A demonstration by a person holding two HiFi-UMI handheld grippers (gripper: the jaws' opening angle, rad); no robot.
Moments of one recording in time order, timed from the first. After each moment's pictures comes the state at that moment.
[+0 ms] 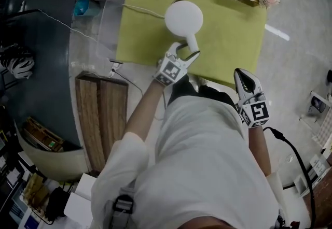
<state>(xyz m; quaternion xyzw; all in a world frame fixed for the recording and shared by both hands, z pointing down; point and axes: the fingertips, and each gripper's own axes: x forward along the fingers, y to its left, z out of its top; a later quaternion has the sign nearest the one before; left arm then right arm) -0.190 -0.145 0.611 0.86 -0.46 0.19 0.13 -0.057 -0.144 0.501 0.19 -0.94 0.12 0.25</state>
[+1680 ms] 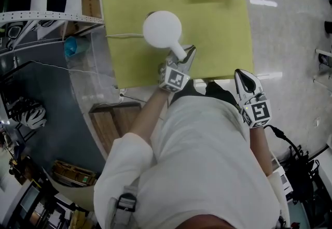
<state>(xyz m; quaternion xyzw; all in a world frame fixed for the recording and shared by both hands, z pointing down) -0.158 -0.189 0.612 0.89 -0.40 0.21 0.04 -0.023 -0.144 0.507 0.34 -0.90 0.16 0.23</state>
